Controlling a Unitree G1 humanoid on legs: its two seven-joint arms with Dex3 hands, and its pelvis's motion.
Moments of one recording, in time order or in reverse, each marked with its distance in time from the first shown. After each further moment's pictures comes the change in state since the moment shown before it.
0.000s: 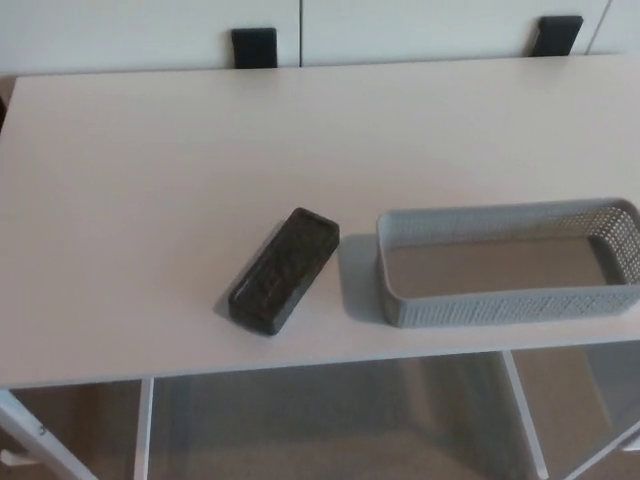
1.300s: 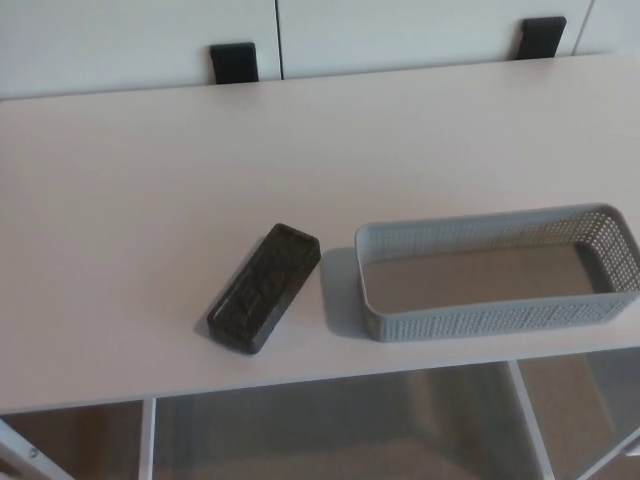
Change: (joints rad) left_arm 0.020 0.005 -0.034 -0.028 0.038 -0.033 0.032; right_arm -0.011 -0.010 0.034 0.030 -0.032 -0.015 -0.039
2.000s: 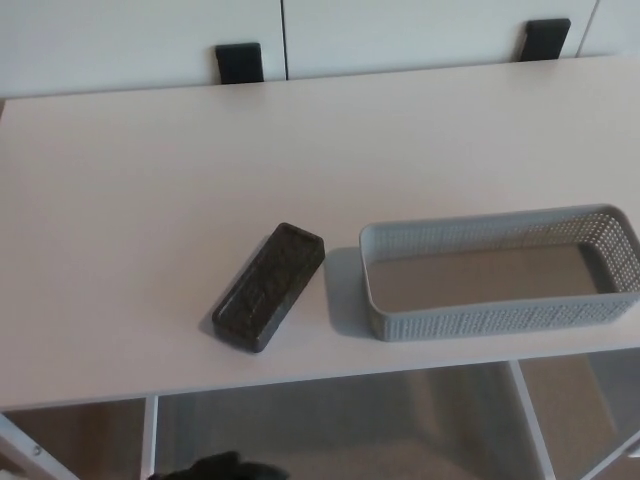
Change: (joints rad) left_arm 0.136 0.074 -0.299 -0.710 0.001 0.004 -0.164; right_arm -0.007 0.003 0.014 -0.001 0.000 0.001 0.001
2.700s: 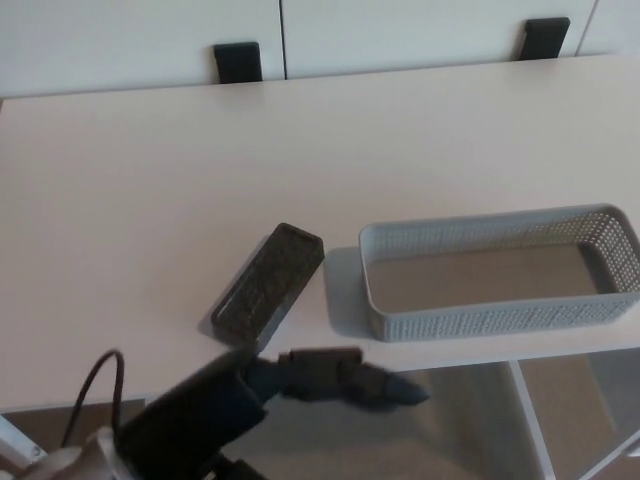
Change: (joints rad) left_arm -0.203 0.154 -0.057 -0.648 -0.209 0.133 -0.178; right_arm -0.019 0.000 0.010 0.003 0.000 0.002 0.000
